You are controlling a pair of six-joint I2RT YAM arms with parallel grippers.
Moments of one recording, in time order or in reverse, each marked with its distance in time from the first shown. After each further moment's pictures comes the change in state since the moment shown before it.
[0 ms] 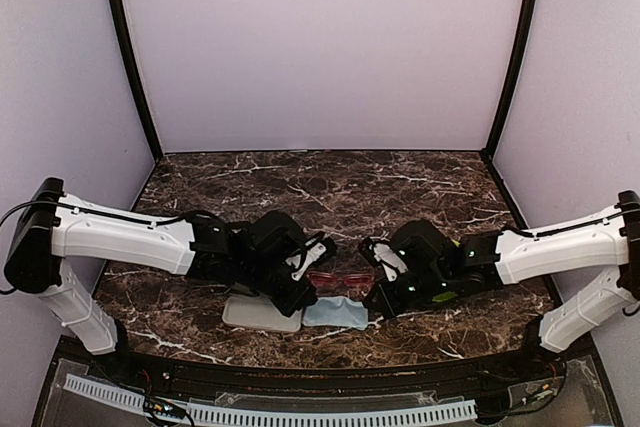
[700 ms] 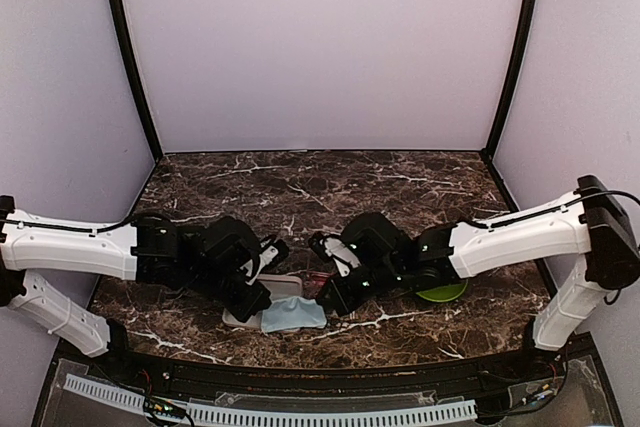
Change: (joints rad) left arm 0.000 -0.286 -0.160 -0.216 -0.120 -0.101; right arm 0.092 0.251 0.266 0.066 -0.043 -0.005
